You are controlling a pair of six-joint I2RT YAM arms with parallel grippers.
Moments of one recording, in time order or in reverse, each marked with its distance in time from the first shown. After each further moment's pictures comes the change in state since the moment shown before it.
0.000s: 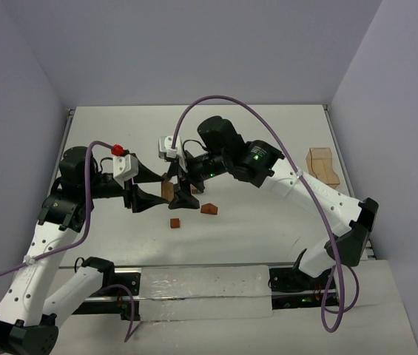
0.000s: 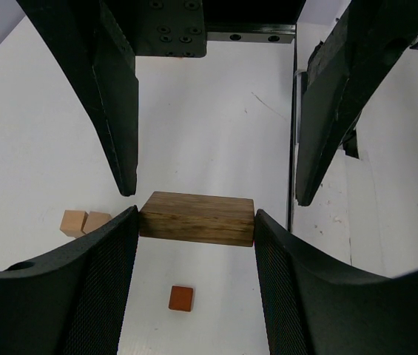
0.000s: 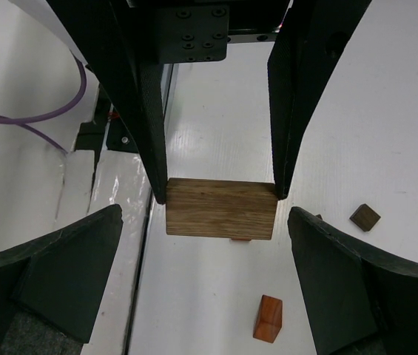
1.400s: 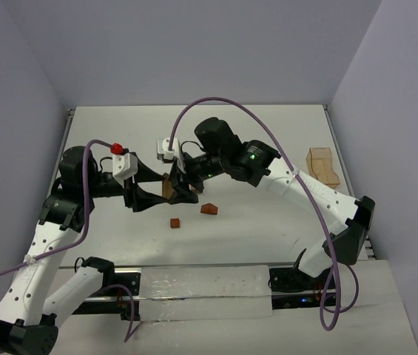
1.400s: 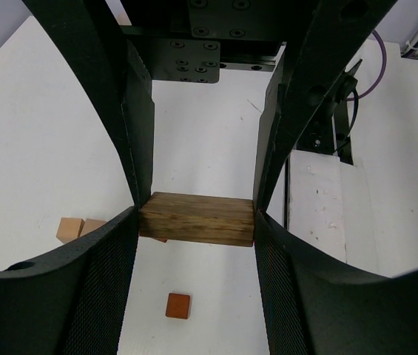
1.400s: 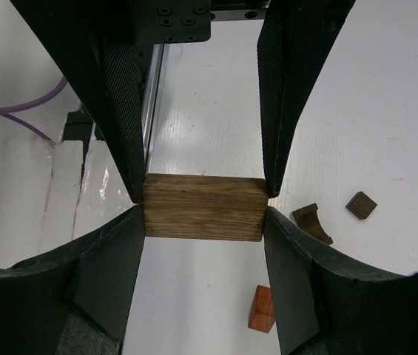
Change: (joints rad) left arm -0.004 0.000 -0.007 0.052 0.013 -0.050; right arm 0.002 0.019 0.000 -0.022 0.037 -0.026
